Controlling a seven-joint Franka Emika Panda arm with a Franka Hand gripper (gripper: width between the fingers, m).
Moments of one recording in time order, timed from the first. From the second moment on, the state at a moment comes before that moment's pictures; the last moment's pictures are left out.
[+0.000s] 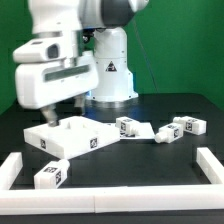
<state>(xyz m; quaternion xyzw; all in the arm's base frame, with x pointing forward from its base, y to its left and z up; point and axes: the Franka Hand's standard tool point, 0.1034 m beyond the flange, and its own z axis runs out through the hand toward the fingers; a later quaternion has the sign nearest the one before) 0.479 -0.135 0.078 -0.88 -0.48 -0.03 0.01</state>
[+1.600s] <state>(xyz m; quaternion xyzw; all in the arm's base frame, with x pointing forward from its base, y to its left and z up) 0.436 -0.158 0.007 -0.93 -0.36 0.00 0.01</state>
